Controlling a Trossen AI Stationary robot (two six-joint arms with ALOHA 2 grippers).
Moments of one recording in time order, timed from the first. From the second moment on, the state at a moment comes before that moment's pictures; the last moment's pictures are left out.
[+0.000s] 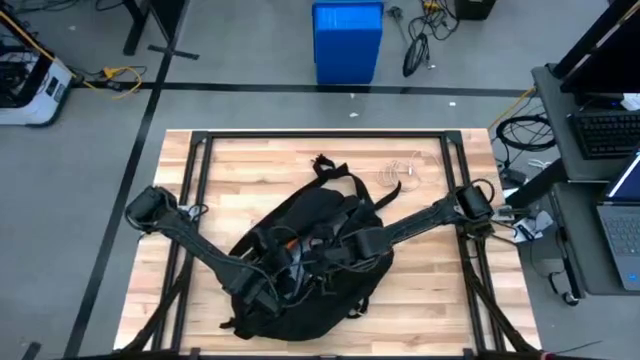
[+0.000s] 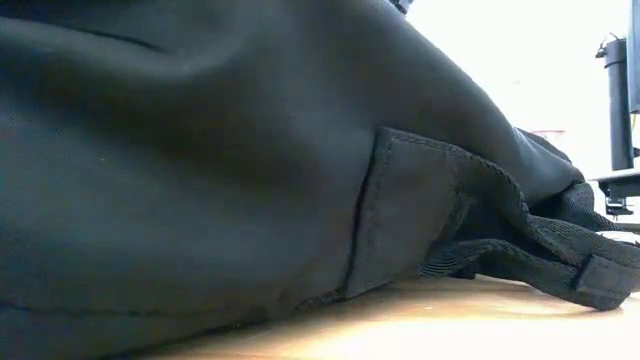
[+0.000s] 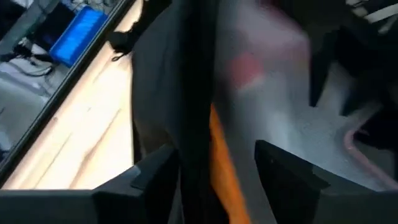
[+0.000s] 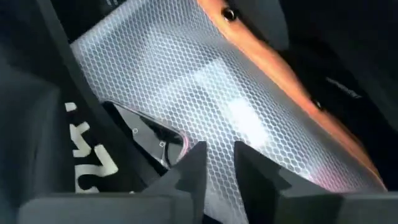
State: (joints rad) left arm -0.61 1.80 1.31 -1.03 -0.86 -0.98; right arm 0.31 2.02 1.55 -0.49 0.23 0.12
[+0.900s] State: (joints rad) left arm -0.62 1.80 1.22 -0.64 -0.73 -0.58; right arm 0.41 2.02 1.58 -0.72 0.02 0.22
